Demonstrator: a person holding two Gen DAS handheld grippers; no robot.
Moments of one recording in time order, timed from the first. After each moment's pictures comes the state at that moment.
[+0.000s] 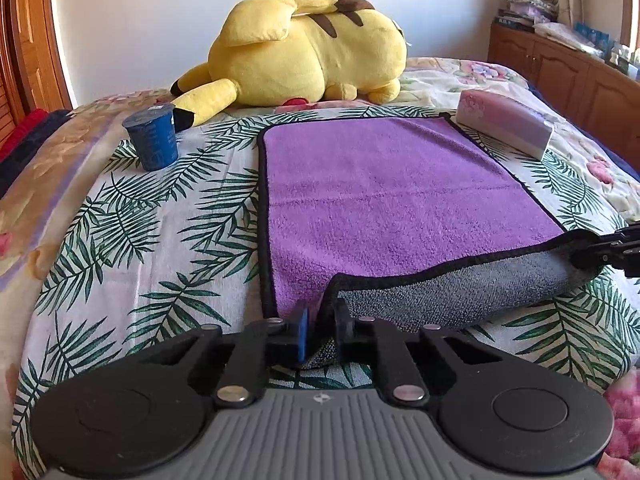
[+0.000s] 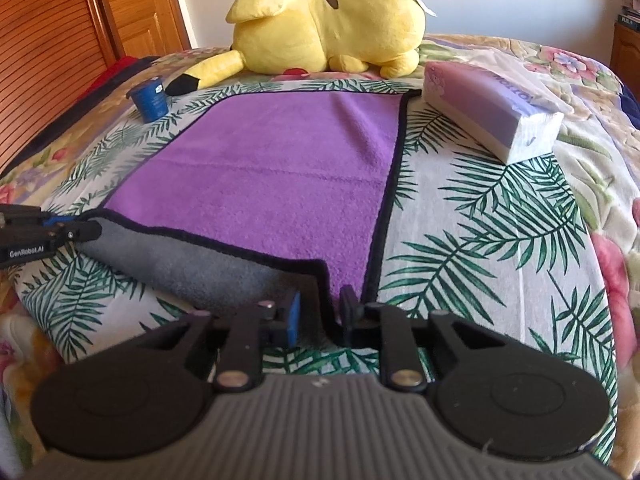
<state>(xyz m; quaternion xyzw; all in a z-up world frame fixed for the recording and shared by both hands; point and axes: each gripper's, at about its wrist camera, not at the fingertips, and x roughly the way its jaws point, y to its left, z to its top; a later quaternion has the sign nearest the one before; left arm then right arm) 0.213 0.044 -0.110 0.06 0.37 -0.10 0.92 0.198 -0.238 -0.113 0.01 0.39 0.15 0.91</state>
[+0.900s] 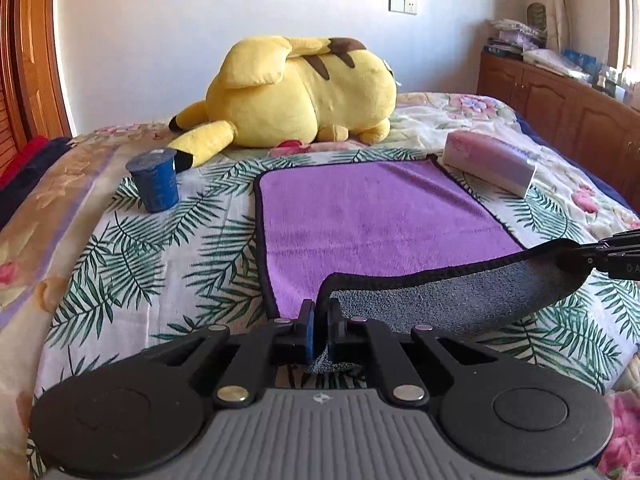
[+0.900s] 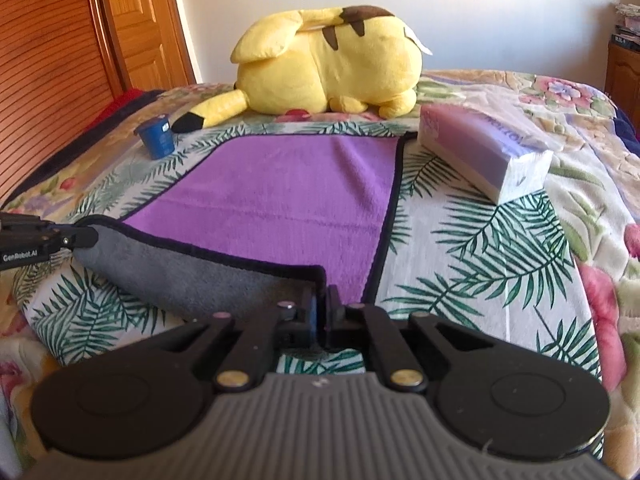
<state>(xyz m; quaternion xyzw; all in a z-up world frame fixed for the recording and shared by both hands) 0.204 0.043 -0.080 0.05 0.32 -0.11 0.94 0.195 -0.245 -0.095 0.02 0.33 0.16 0.93</state>
